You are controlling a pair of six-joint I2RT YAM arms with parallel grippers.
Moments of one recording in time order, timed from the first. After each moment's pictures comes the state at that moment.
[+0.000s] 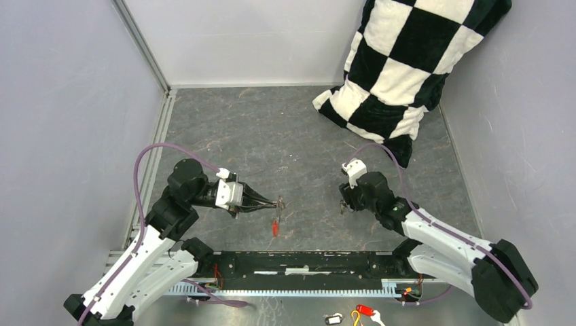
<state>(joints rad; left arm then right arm) -0.59 0.64 0.74 -0.23 1.06 0.33 0.70 0.93 0.35 -0.12 0.21 0.04</state>
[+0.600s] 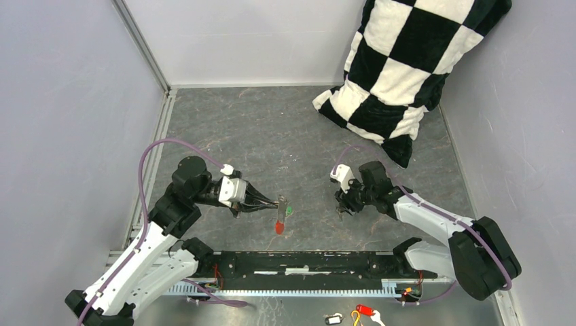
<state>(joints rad) -0.59 0.67 0.74 -0.23 1.08 0.31 0.49 1.17 0.44 -0.15 -0.37 -0.39</state>
